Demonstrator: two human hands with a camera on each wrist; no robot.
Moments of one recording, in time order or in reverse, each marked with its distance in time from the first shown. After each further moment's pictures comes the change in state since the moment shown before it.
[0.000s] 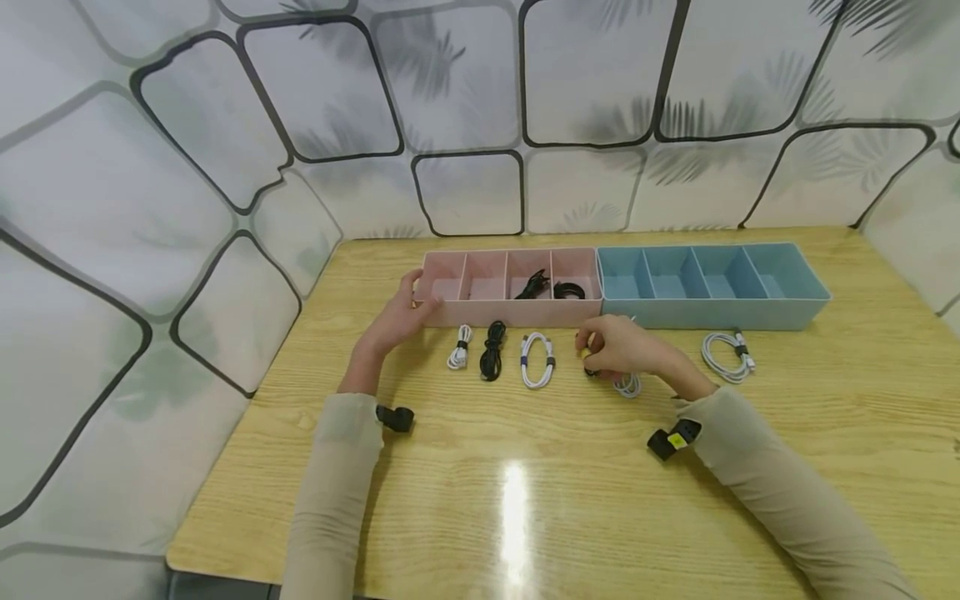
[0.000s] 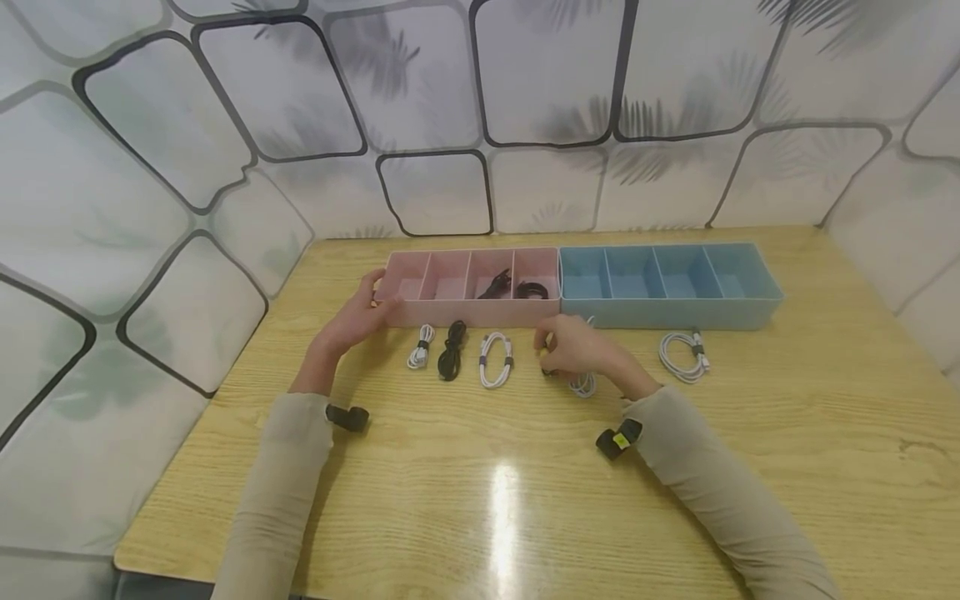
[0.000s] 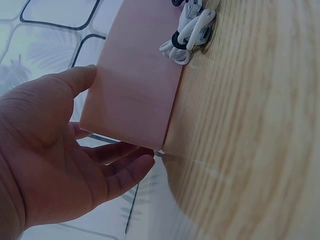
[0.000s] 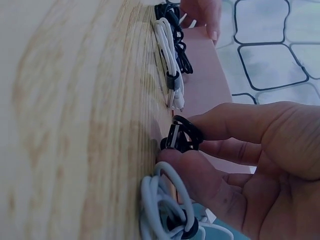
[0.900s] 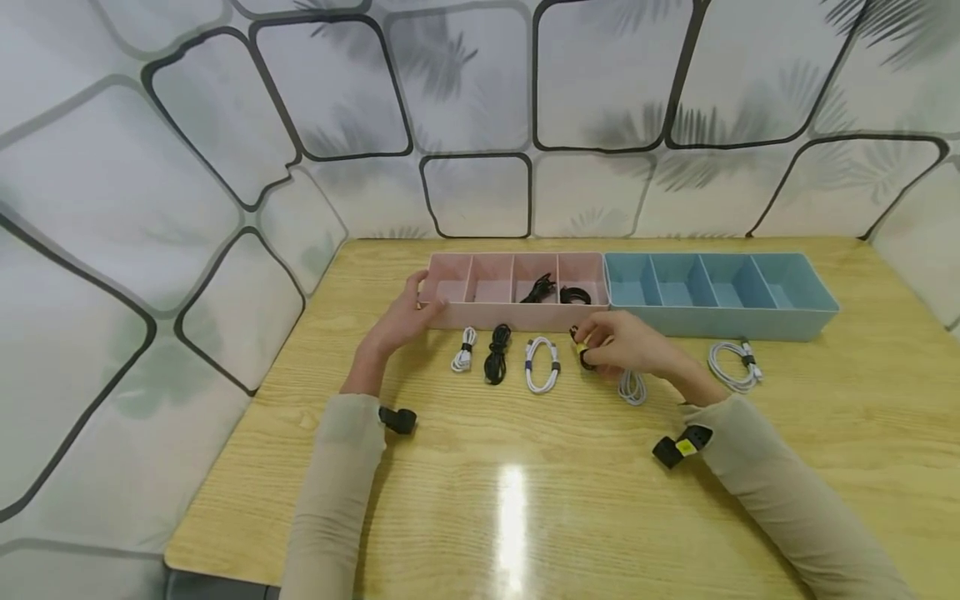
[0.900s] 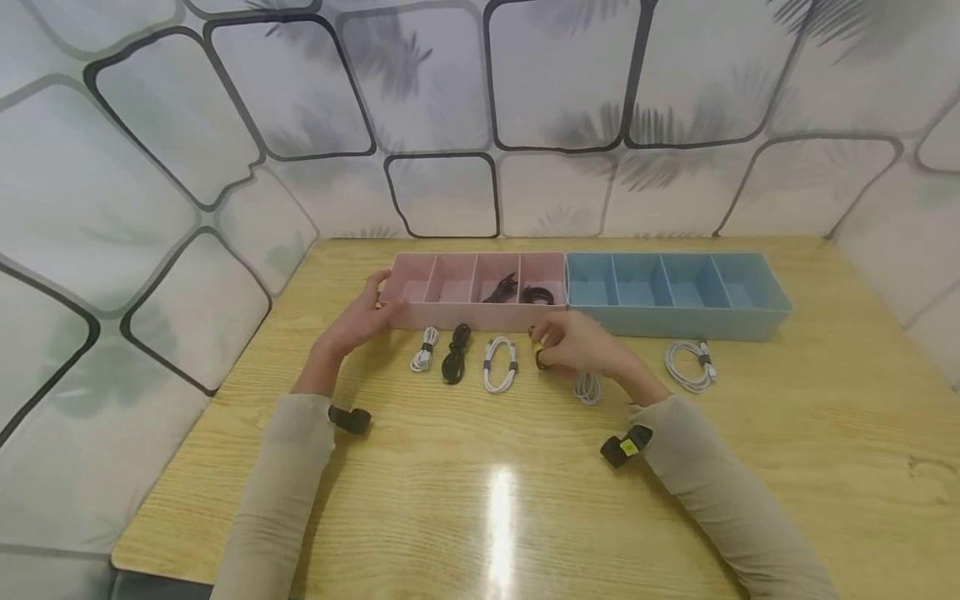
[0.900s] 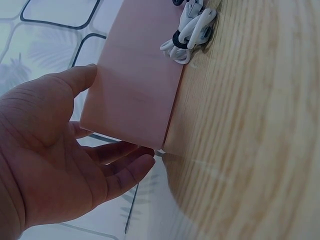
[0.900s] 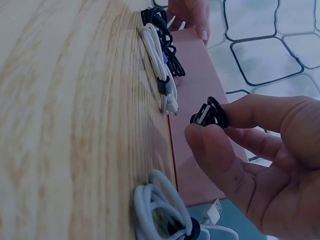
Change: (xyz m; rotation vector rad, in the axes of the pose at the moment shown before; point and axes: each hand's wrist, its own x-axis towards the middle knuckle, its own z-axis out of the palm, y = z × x) left_hand 0.001 0.000 -0.001 -0.008 -0.002 0.009; right_hand 0.003 0.004 -0.006 0.172 0.053 -0.035
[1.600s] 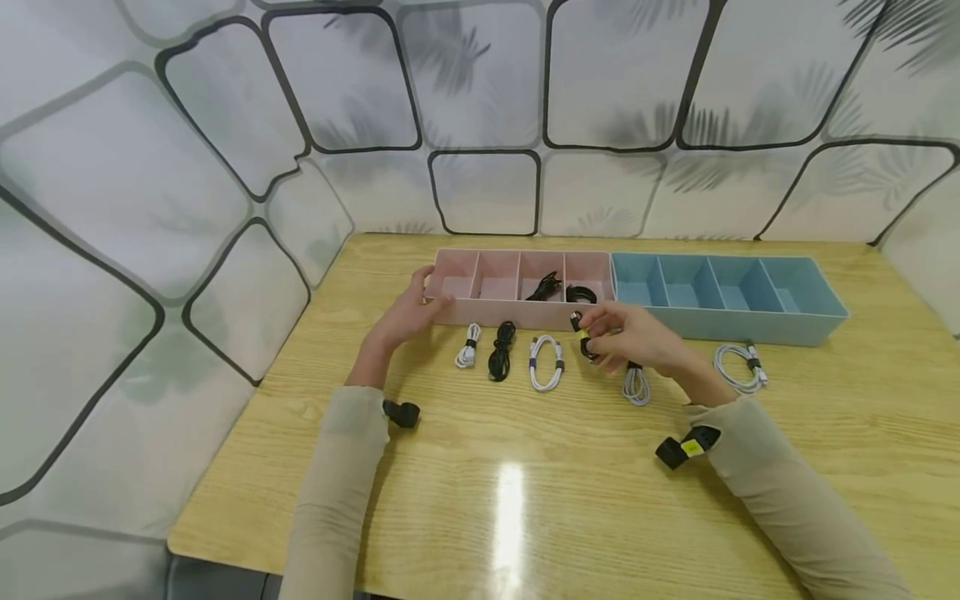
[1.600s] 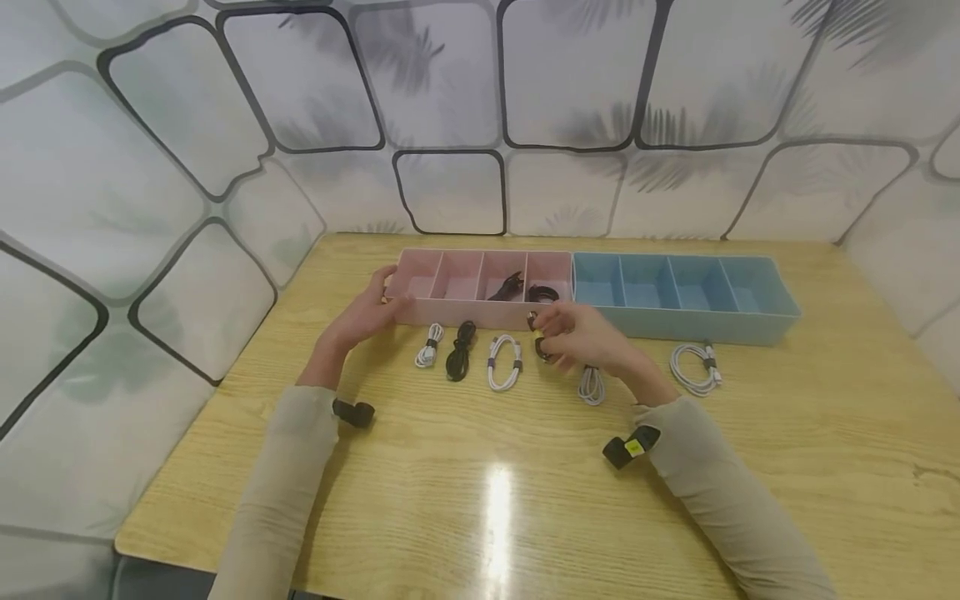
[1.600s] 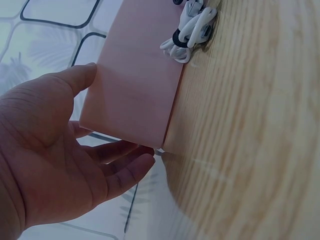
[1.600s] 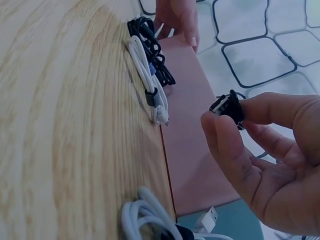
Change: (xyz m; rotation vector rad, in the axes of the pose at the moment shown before) left_hand -0.001 -0.001 0.001 0.017 0.010 0.005; right_hand -0.004 -0.010 -0.004 0.175 0.030 -0.008
